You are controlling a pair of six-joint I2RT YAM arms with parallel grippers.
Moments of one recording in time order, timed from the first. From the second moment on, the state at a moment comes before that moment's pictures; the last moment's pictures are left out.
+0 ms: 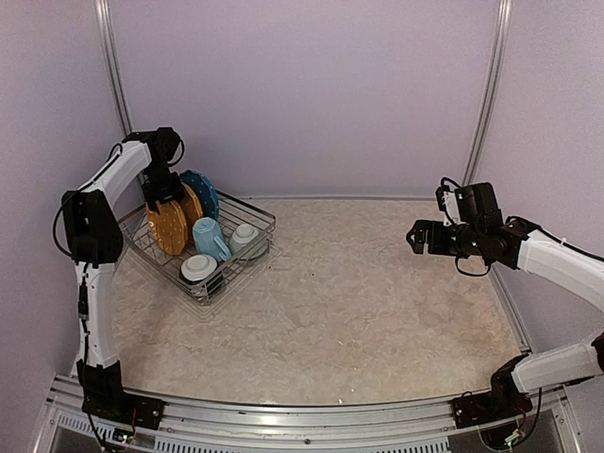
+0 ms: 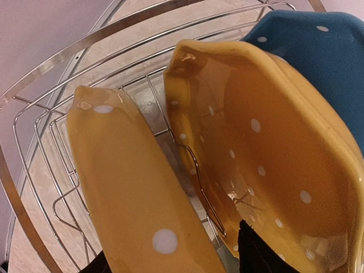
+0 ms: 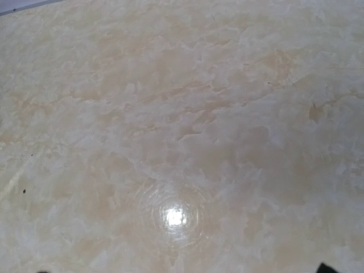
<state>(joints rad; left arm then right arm) -0.10 2.29 2.35 -1.27 -0.23 -0.63 0.42 1.19 0.90 -0.35 0.08 0.34</state>
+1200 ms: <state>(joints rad) -0.16 2.32 2.46 -1.36 -0.29 -0.75 0.42 1.19 0.88 -0.34 0.09 0.37</state>
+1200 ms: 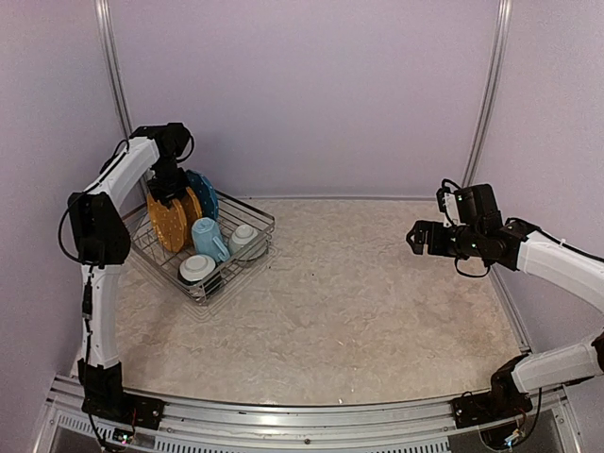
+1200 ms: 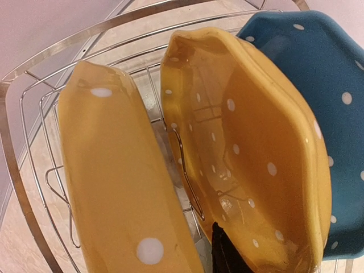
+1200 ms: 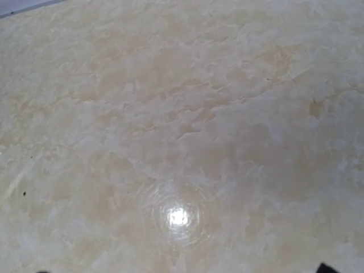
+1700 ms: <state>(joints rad) -0.17 2.08 2.25 -1.28 -0.23 -0.77 0.42 1.18 0.87 -0.33 0.09 0.37</state>
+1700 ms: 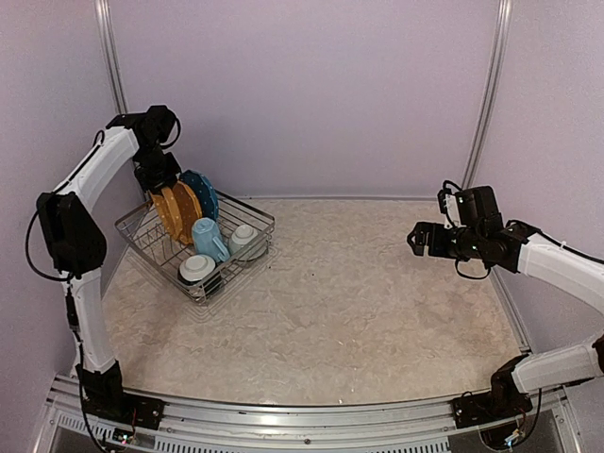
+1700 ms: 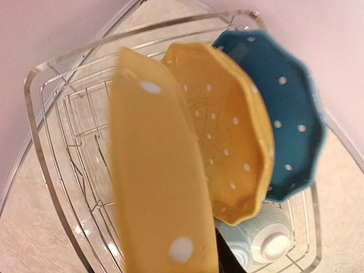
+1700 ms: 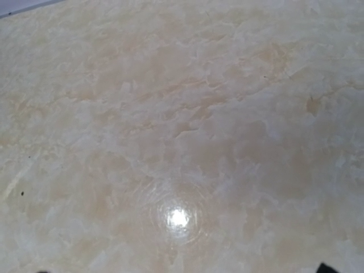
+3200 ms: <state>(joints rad) -0.41 1.67 2.01 -1.16 -0.03 -1.17 0.72 1.47 1.16 -0.28 0.18 0.31</state>
